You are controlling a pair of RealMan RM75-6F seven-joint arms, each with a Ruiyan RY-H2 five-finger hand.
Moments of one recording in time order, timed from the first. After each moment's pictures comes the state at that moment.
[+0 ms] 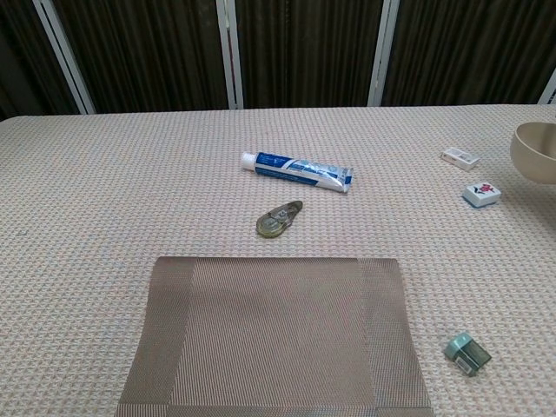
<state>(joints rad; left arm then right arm) -0.09 -1.11 -0.05 -1.61 1.53 1.53 0.00 0.49 -1.51 0.23 -0.94 -1.25 0.95 0.02</state>
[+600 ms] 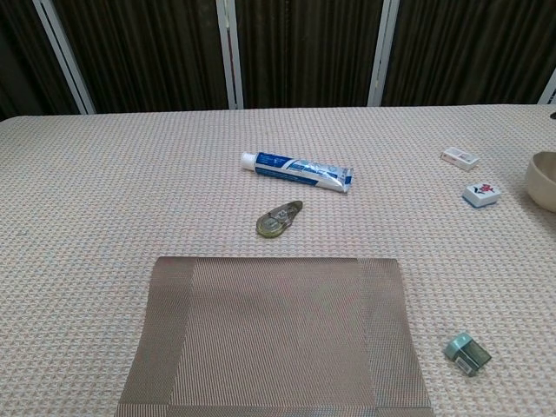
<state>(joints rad) -0.09 -1.10 -0.05 -1.61 1.53 1.53 -0.02 0.46 -1.45 0.20 -1.05 -1.28 1.03 -0.02</state>
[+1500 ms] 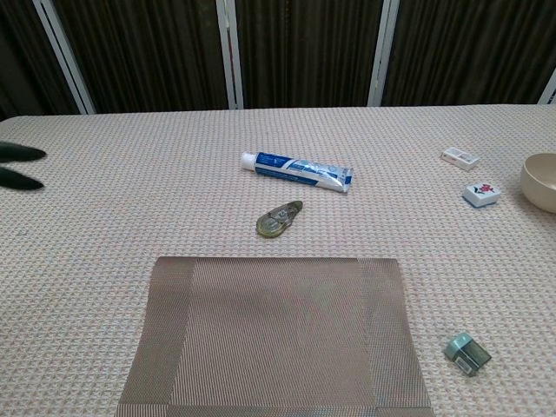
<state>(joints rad) -0.24 -1.24 0.11 -1.51 2.05 1.45 -0.04 0.13 -1.19 0.05 -1.54 -1.56 1.57 -0.05</state>
